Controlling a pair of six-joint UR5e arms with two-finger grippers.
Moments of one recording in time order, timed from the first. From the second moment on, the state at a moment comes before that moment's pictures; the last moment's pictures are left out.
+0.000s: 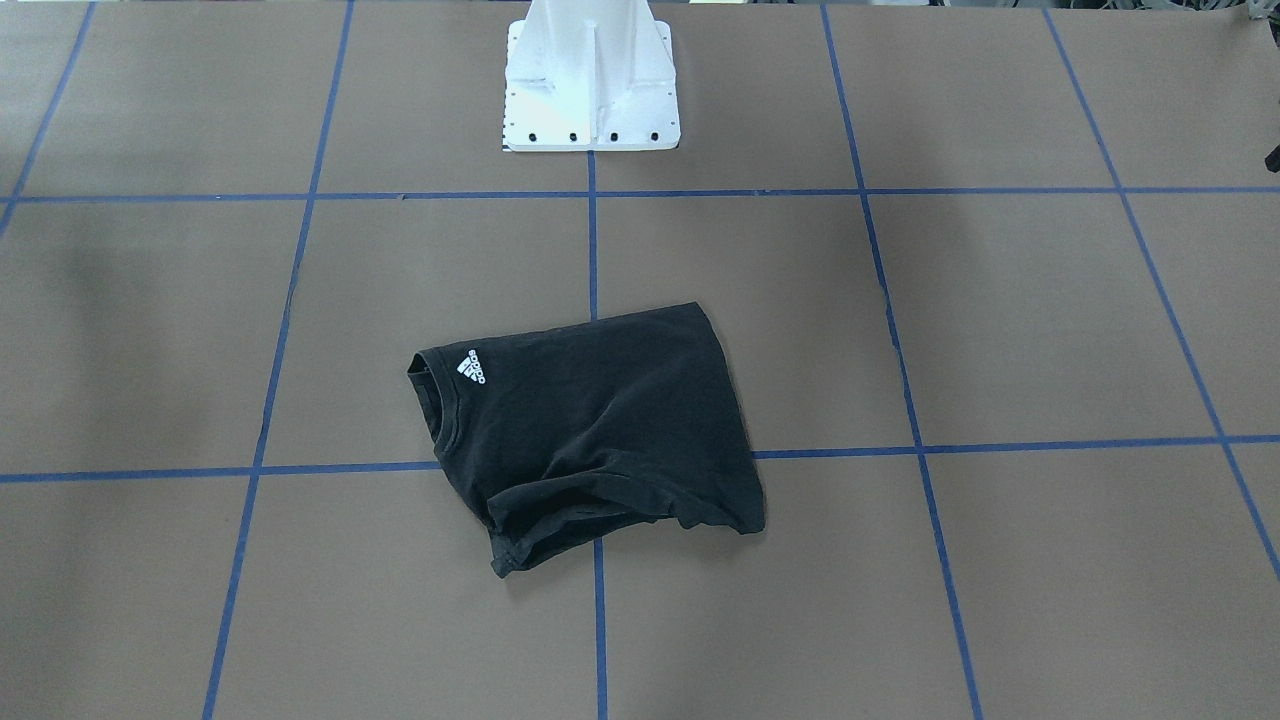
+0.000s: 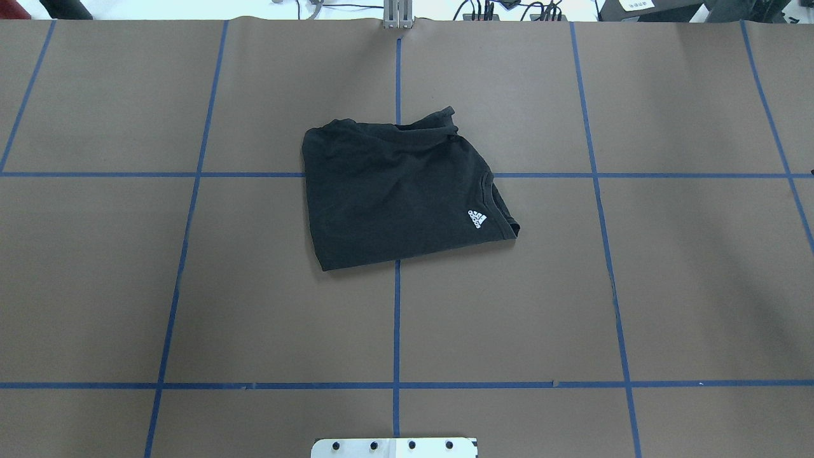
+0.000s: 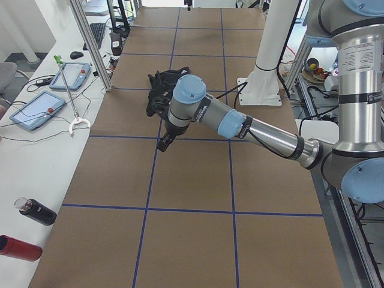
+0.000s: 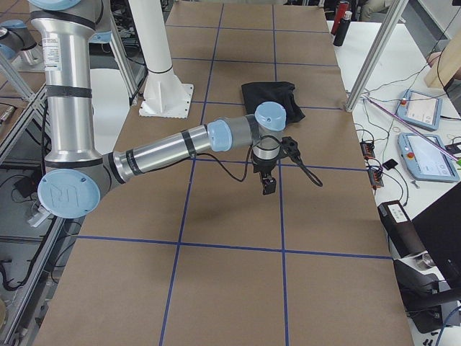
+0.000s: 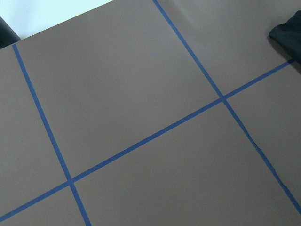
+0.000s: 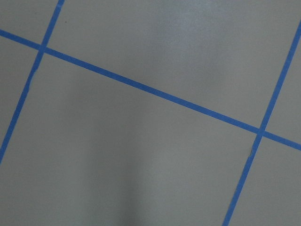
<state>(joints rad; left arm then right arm) -1.54 -1.45 -2.06 -1.72 -2.46 0.10 1.37 -1.56 1.93 -1.71 2.30 -0.06</state>
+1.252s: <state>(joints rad) -1.54 -1.45 -2.05 -1.72 -2.46 0.10 1.37 -1.56 1.93 -1.71 2.30 -0.06</state>
